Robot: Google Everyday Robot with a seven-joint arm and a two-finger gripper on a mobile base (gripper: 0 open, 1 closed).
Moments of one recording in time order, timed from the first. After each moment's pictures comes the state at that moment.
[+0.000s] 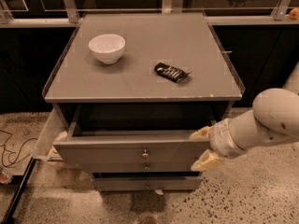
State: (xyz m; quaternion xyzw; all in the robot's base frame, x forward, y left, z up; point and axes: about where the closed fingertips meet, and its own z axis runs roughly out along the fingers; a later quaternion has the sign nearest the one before) arm 0.455 -0.159 0.704 -0.65 0.70 0.13 0.27
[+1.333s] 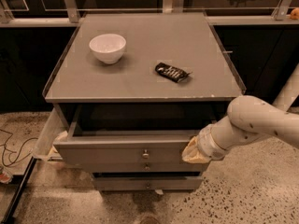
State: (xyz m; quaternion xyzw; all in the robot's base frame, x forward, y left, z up) arm 0.476 -0.153 0.635 -0.65 0.71 0.15 0.22
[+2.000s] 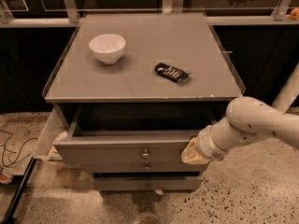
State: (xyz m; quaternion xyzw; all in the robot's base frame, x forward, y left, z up) arm 0.475 -0.151 0.628 -0.65 0.71 0.15 0.21
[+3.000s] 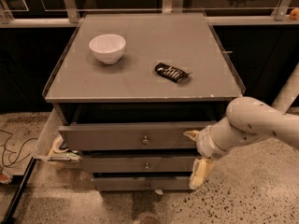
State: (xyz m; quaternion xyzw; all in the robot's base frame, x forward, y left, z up) arm 0.475 -0.151 0.628 -0.65 0.71 0.15 0.21
